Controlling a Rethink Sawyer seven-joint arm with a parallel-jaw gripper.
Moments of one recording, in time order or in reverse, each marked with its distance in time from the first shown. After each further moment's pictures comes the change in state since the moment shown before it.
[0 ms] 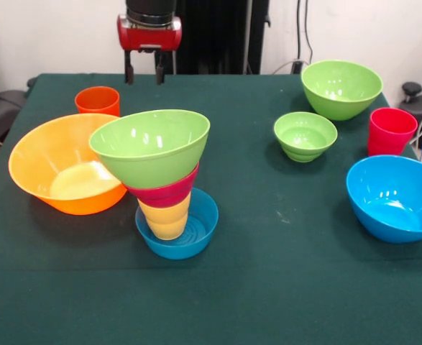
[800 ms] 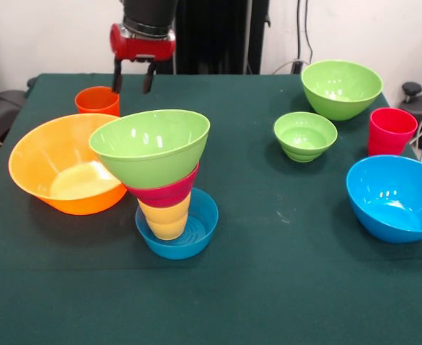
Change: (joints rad) arm 0.157 0.044 -0.112 -0.114 -0.174 -0.018 0.000
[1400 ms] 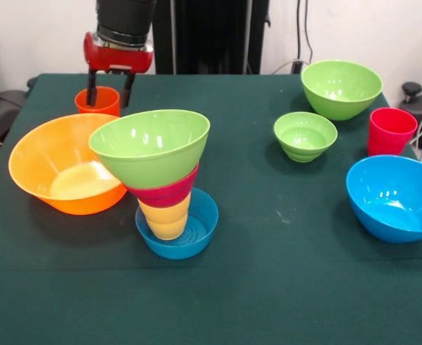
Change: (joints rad) arm -0.089 0.000 0.066 -0.069 -0.002 0.000 0.000
